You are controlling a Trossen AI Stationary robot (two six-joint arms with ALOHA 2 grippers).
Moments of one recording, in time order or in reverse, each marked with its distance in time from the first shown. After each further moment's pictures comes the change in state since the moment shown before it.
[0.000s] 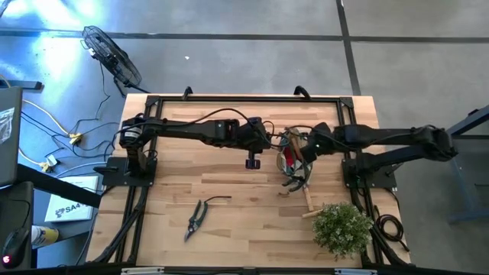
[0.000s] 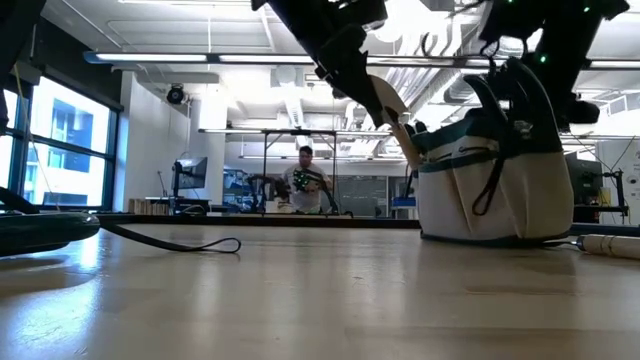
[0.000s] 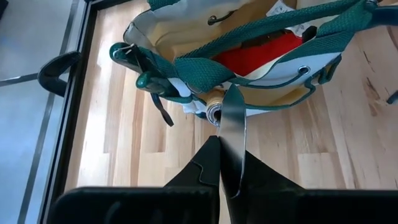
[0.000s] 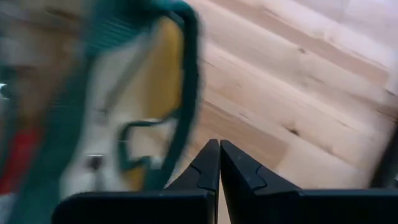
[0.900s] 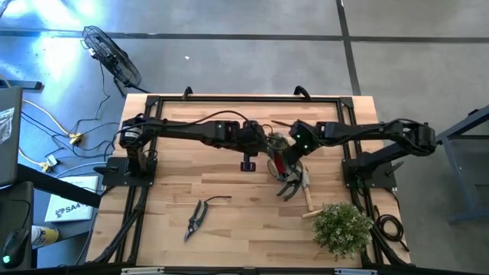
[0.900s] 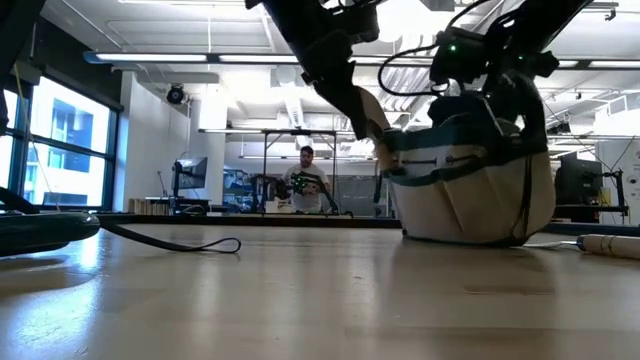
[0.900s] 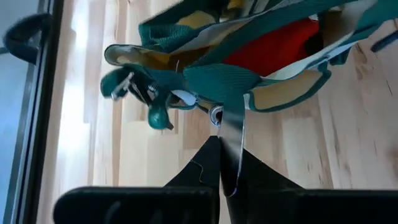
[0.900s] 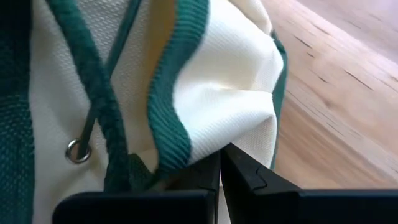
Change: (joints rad) left arm -0.004 -0.003 0.000 -0.123 0.003 -0.037; right arm -0.136 0.286 -0.036 0.483 -0.402 -0.228
